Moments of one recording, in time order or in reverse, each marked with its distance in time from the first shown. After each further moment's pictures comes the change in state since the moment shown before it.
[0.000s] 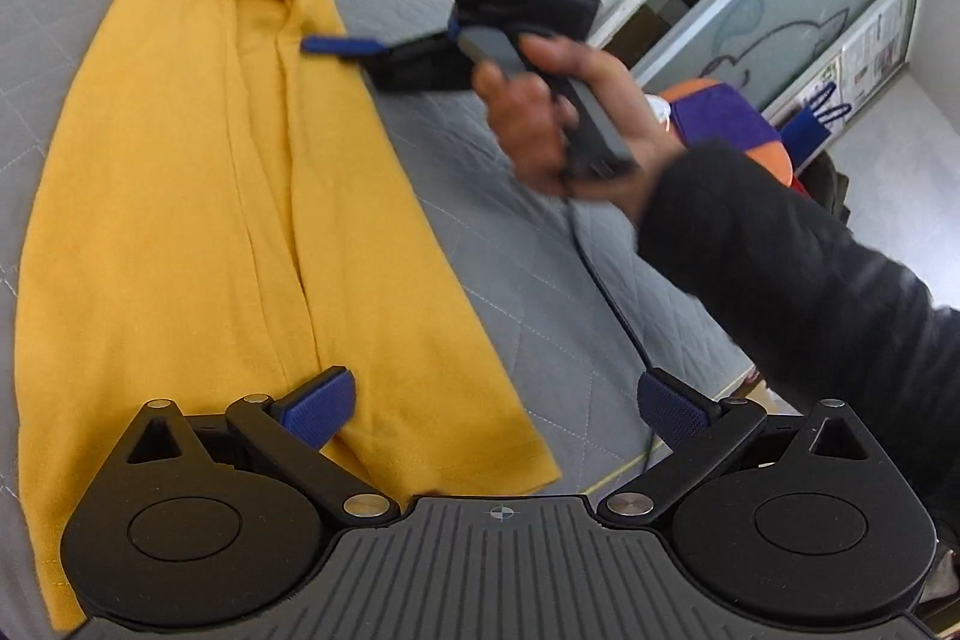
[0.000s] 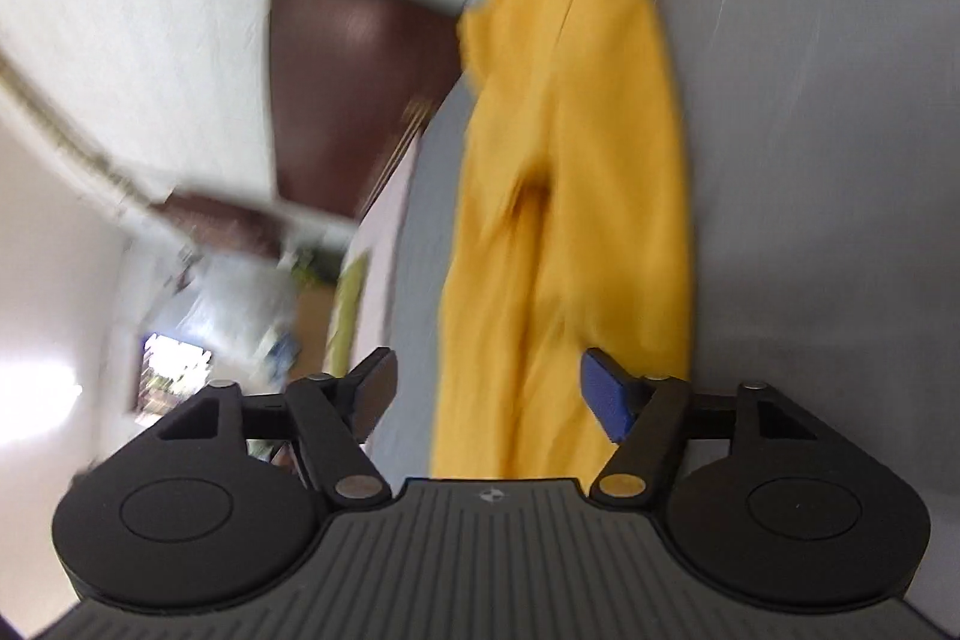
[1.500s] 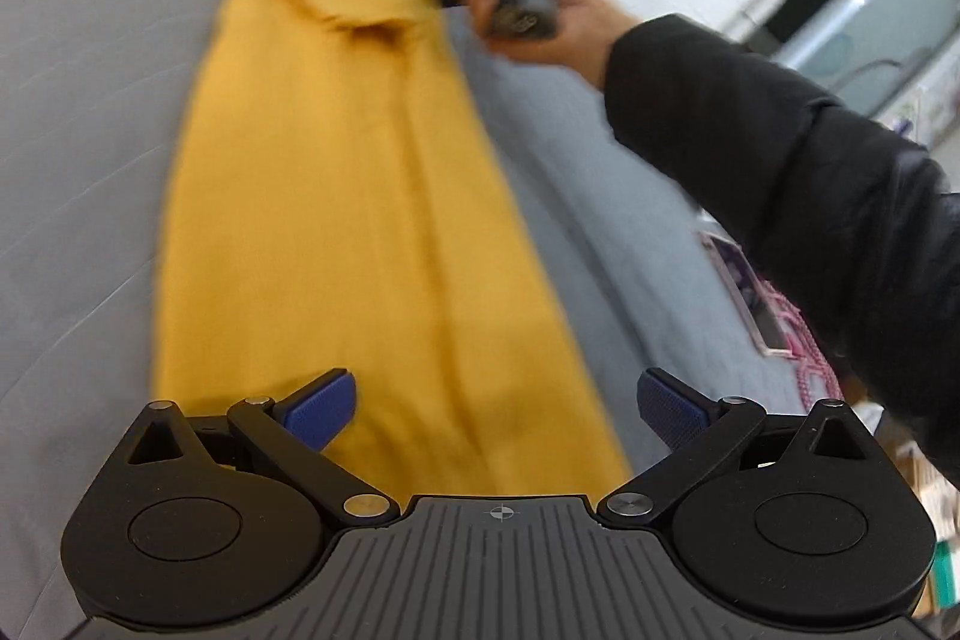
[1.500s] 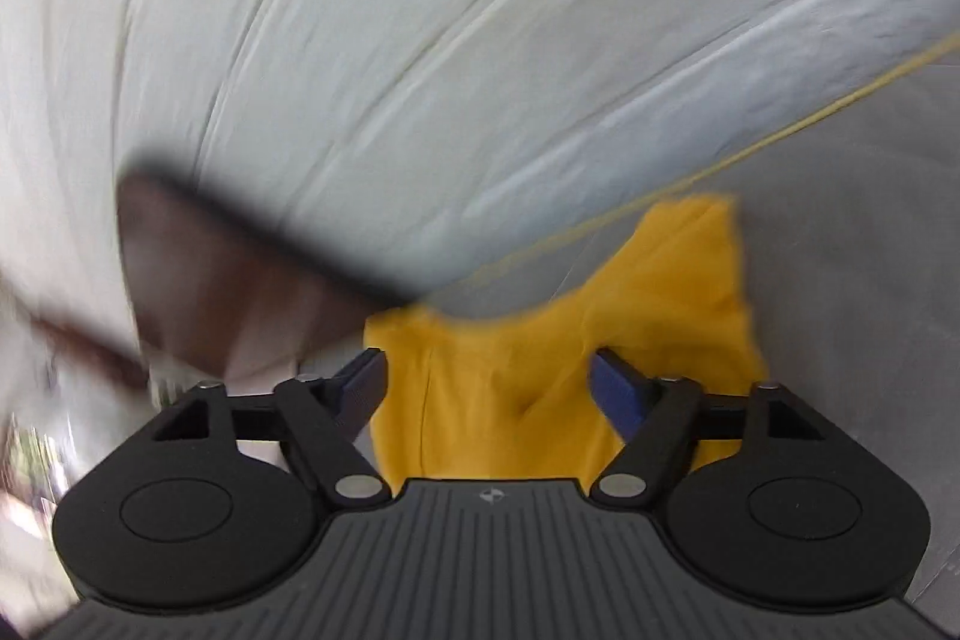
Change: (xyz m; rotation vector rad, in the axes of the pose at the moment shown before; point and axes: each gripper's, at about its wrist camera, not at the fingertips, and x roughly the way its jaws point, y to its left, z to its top) left arm -0.018 0.054 0.049 -0.087 -0.034 0.123; right arm 0.074 0.021 0.140 -0.017 -0.318 -0.209
